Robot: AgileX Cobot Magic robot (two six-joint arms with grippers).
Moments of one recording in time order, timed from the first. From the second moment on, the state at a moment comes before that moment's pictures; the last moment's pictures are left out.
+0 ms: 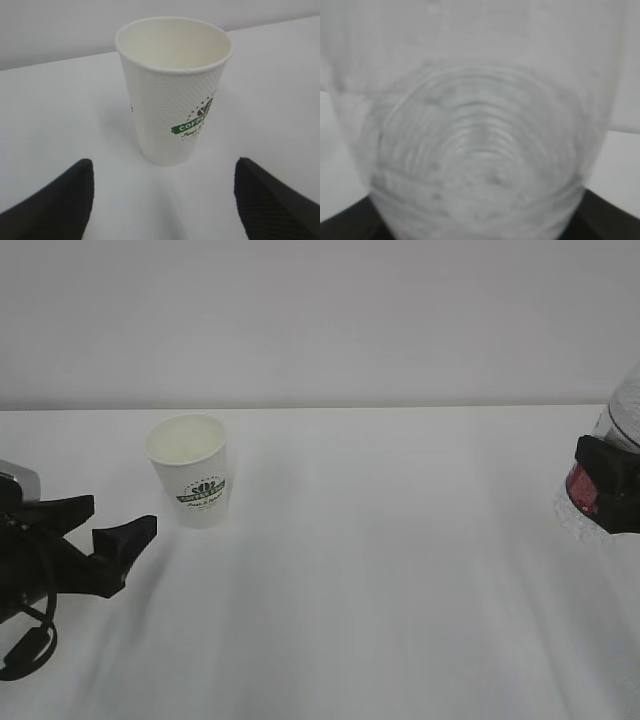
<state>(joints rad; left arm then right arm) -0.23 1.81 -0.28 0.17 -1.14 -0.08 0.08 1.32 -0.25 -0.12 -0.78 0.01</state>
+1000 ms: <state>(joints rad) -0.23 2.00 -0.52 0.26 -1.15 -0.13 0.08 1.32 -0.25 -0.13 -0.78 0.01</state>
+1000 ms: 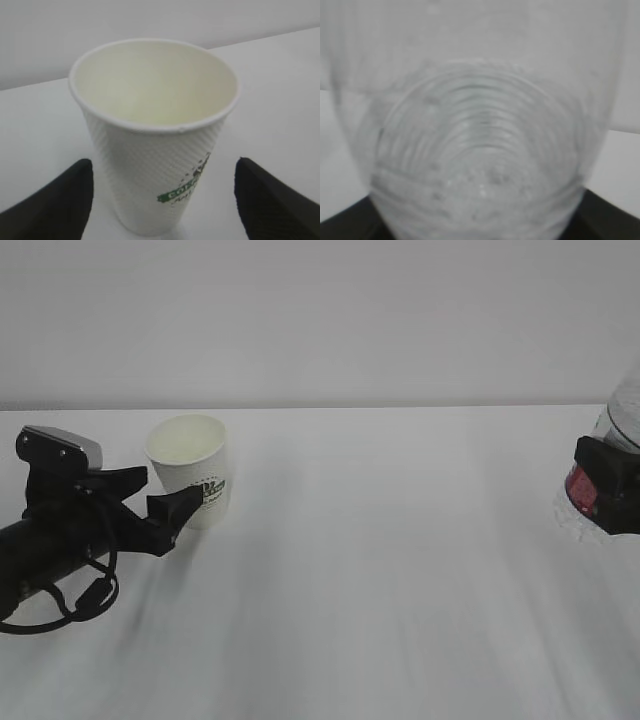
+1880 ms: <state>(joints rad) -0.23 2.09 -0.69 0.30 -1.01 -0.17 0.08 1.32 -0.25 -0.13 -0.77 0.01</state>
